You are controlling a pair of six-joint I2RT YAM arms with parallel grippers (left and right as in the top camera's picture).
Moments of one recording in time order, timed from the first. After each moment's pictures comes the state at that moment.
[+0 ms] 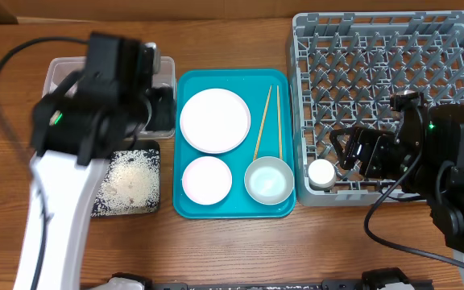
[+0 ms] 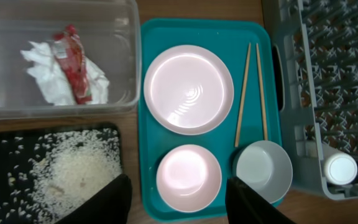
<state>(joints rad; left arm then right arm) -0.22 1.41 1.79 -1.35 0.06 -0.25 0.13 1.01 1.35 -1.11 -0.33 0.35</state>
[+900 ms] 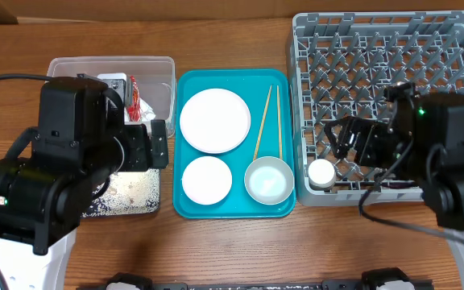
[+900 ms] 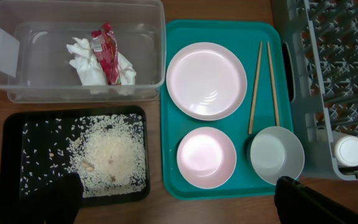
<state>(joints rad) -0.22 1.24 1.79 -1.46 -0.02 -0.24 0.13 1.09 1.35 -1.09 -0.32 0.36</state>
